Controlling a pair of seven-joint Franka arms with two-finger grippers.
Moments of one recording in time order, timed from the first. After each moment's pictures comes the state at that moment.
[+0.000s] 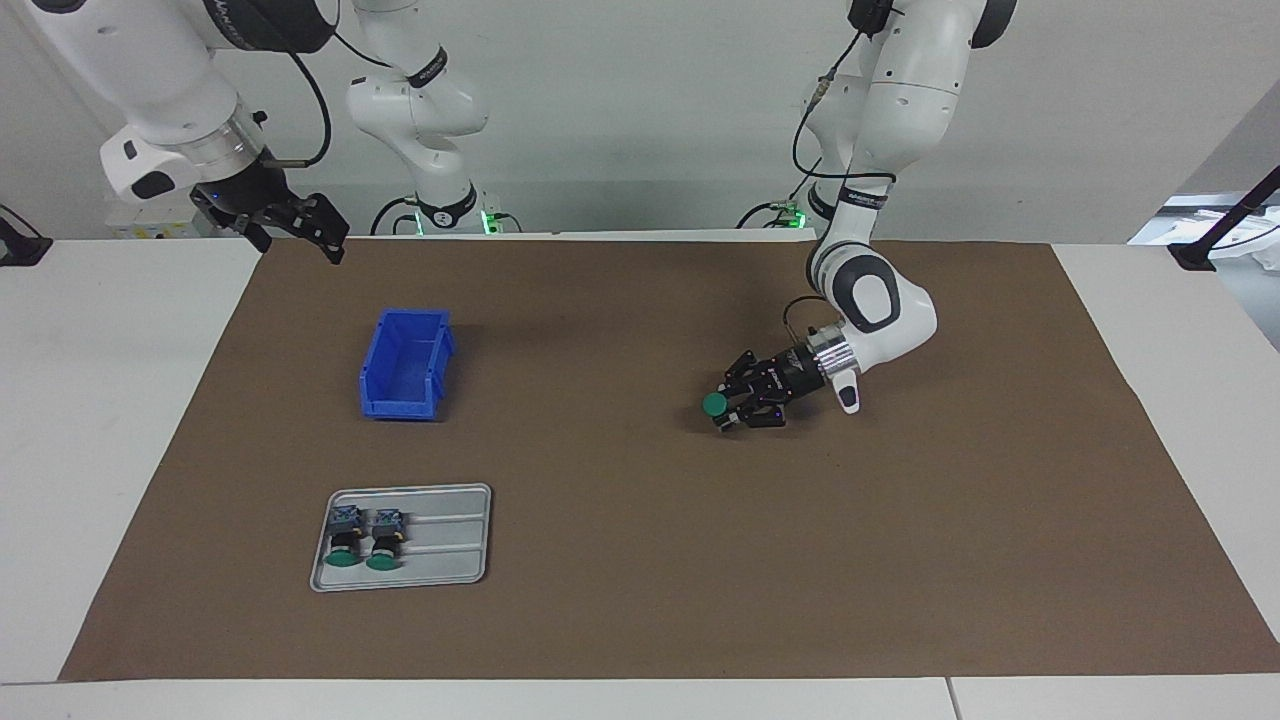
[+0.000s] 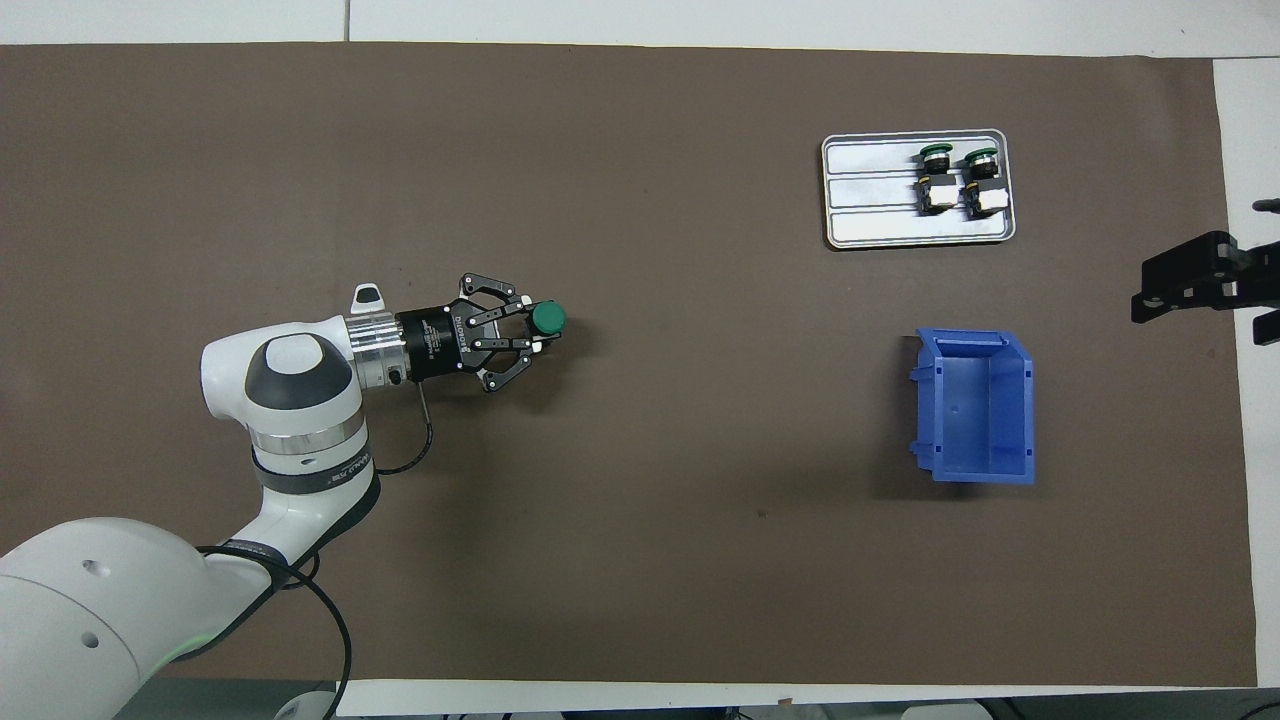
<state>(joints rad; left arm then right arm) -0.37 0.29 -0.03 -2.23 -1.75 2.24 -0.59 0.00 -0.01 -0.04 -1.55 0.01 1.38 0.18</state>
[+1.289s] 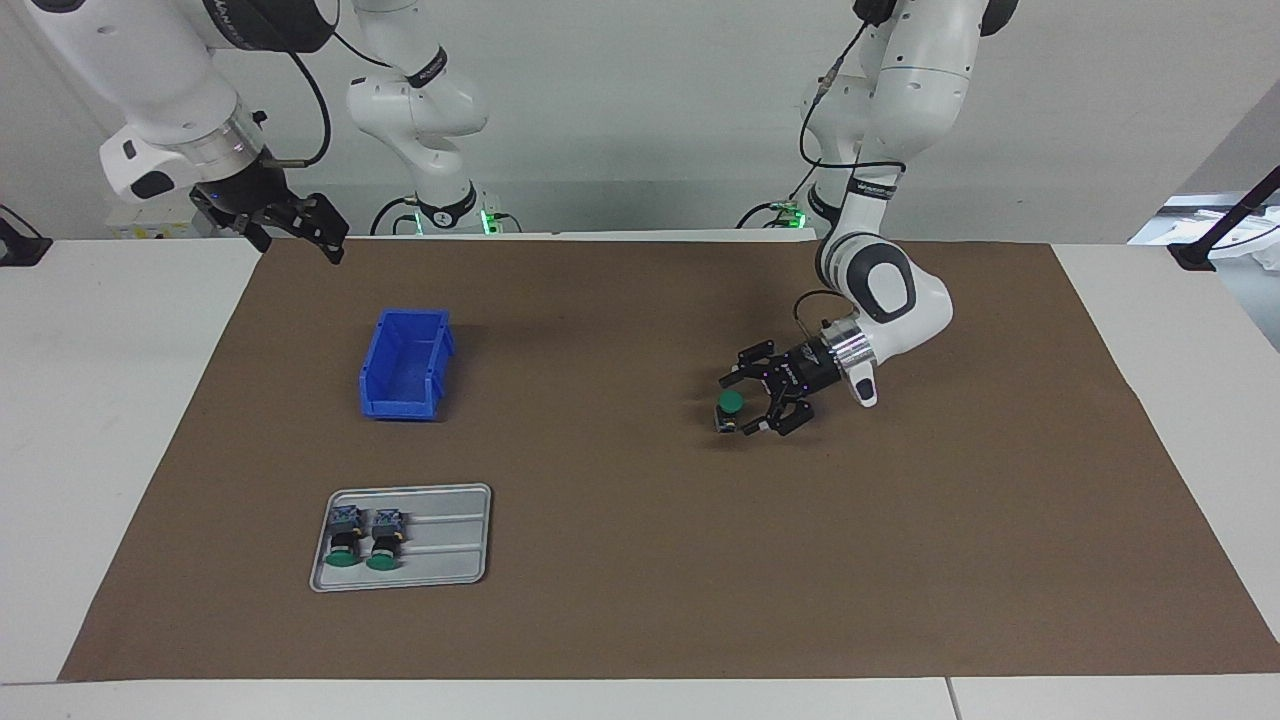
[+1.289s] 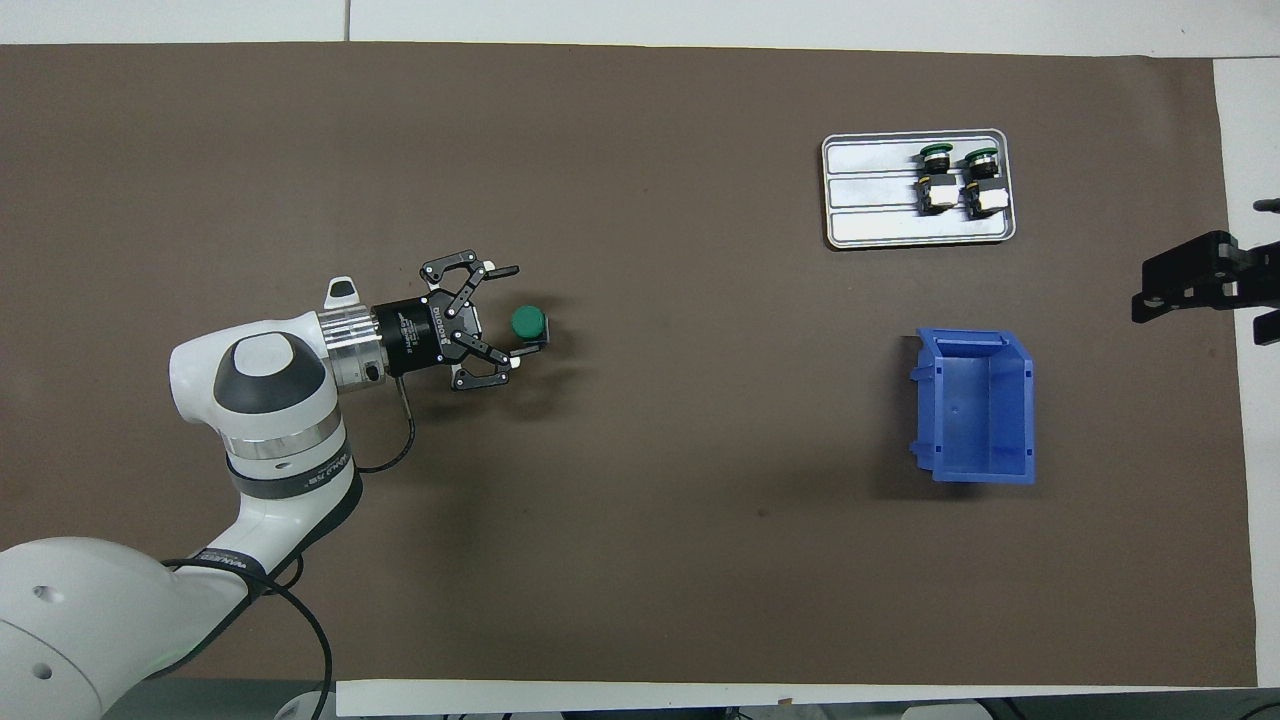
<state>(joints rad) -0.35 0.22 -0.02 -2.25 -1.75 2.25 -0.59 0.00 -0.01 -0.04 -1.55 0.01 1.38 0.18</state>
